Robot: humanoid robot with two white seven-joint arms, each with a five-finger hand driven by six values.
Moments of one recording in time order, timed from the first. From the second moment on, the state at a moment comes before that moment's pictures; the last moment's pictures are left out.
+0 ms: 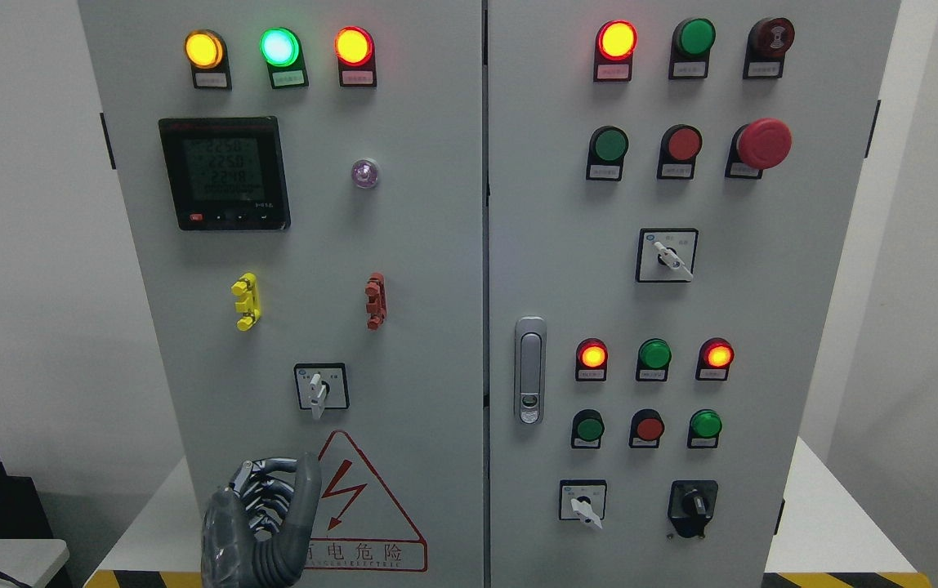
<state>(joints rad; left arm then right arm) -0.26 -0.08 -0.14 -1.89 -0.28 0.38 0.40 0.12 0.12 0.00 -0.11 0.00 0.01 -0.06</state>
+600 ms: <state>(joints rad) -0.33 -0.10 -0.17 -1.89 -0.29 0.44 0.44 0.12 0.12 0.00 -0.11 0.00 0.01 -0.06</state>
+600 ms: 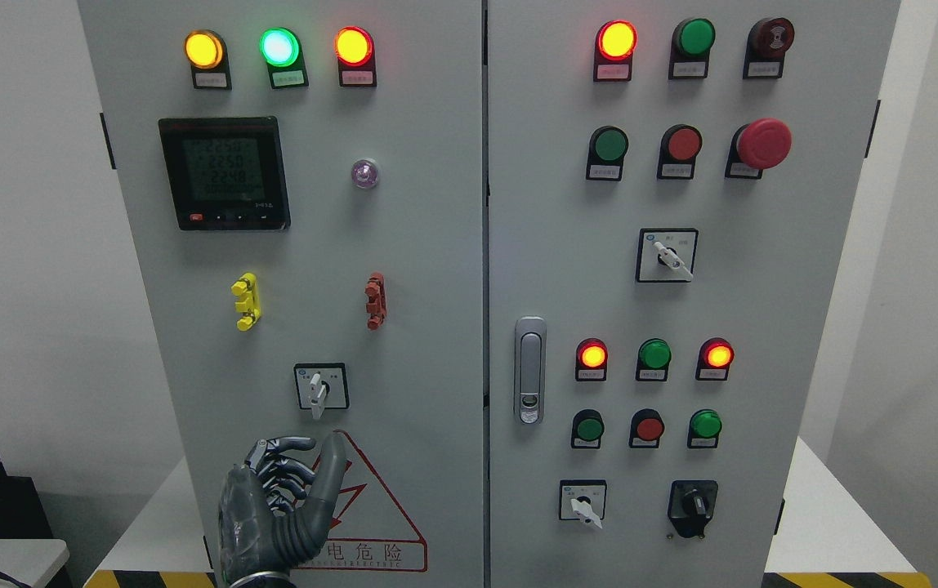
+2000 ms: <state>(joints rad) -0.41 -0.11 -0.16 -1.88 -0.28 0.53 0.47 0.12 0.12 0.00 -0.11 0.00 0.01 -0.06</state>
